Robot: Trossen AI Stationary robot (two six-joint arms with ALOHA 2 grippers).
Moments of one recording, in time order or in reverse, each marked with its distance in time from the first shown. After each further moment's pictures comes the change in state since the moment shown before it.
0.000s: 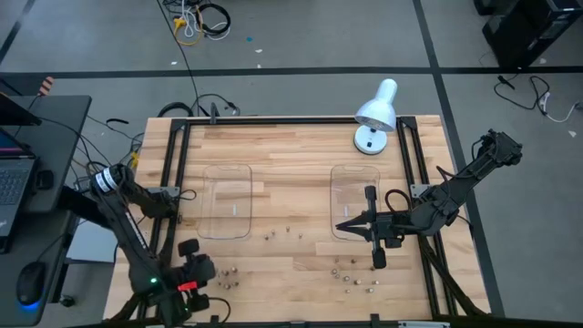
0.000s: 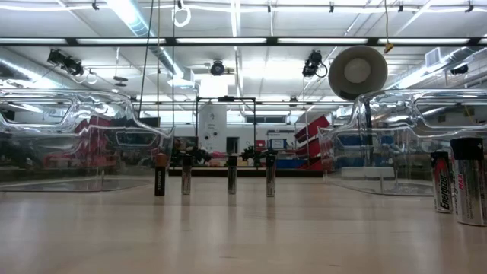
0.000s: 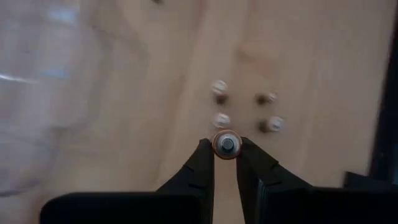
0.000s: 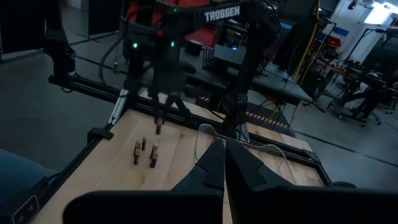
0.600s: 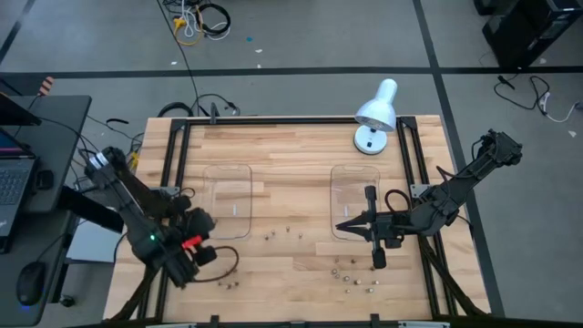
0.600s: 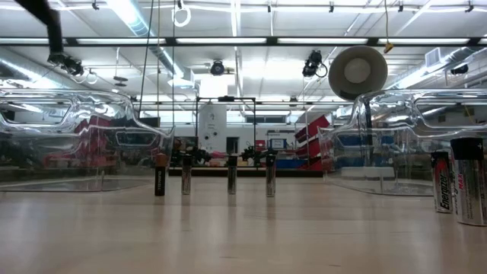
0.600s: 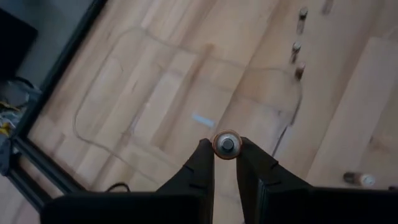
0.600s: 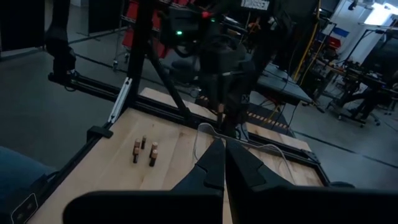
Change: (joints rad) left arm 0.206 -0.201 0.049 -0.396 -0.144 -0.032; right arm 0.000 0.000 0.000 -0.009 0.000 -0.006
